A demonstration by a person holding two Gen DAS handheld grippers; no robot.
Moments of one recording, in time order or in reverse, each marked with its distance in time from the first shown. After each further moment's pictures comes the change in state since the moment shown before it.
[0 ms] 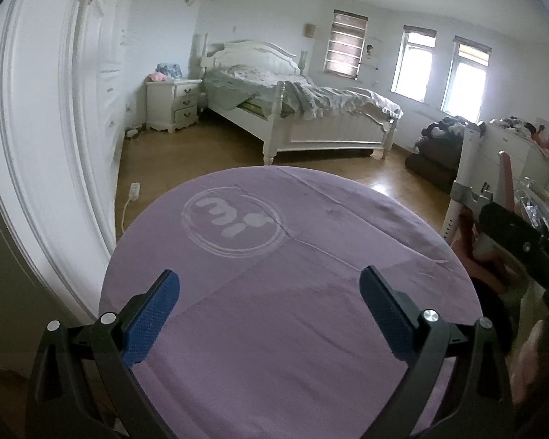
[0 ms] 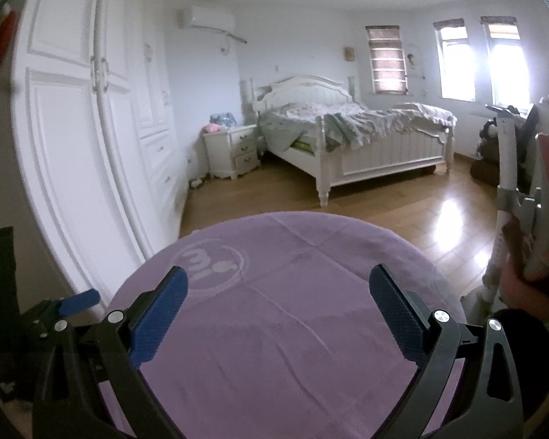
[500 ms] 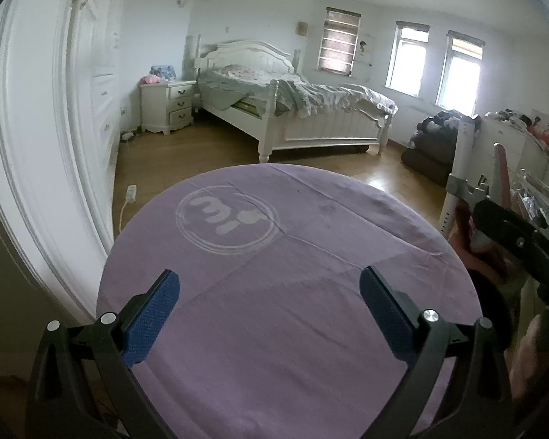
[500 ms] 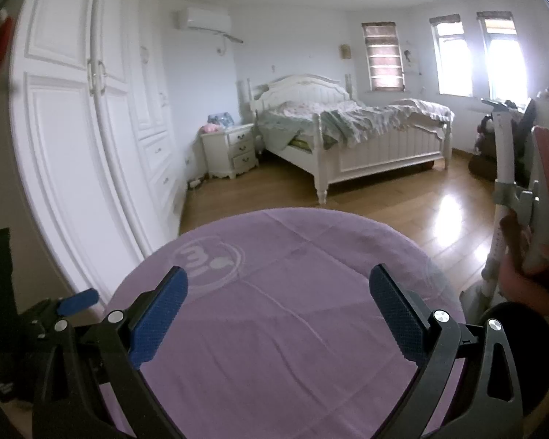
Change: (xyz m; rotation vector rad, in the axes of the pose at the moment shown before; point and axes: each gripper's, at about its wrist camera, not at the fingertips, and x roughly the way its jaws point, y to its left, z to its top) left arm 0.000 -0.004 -0.002 0.030 0.005 -0.010; right arm -0.004 -0.002 0.000 0.014 0.006 -0.004
